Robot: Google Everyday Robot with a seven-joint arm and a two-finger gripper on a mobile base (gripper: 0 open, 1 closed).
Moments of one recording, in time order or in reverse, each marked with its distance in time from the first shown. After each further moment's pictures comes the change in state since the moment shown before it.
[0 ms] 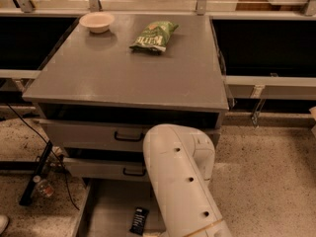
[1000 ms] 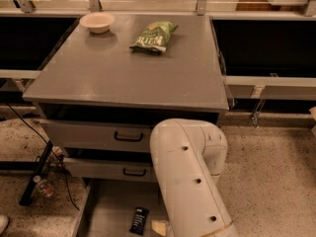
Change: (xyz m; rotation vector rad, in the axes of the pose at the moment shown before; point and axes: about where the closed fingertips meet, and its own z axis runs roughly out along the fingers) arm -0.030 -0.044 0.010 0.073 -0.006 0.084
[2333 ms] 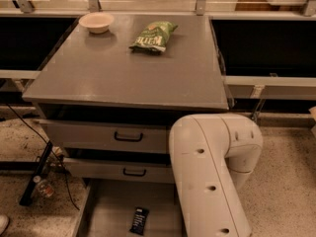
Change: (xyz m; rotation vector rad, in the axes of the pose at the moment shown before) arm -0.022 -0.177 -0.007 0.365 0.063 0.228
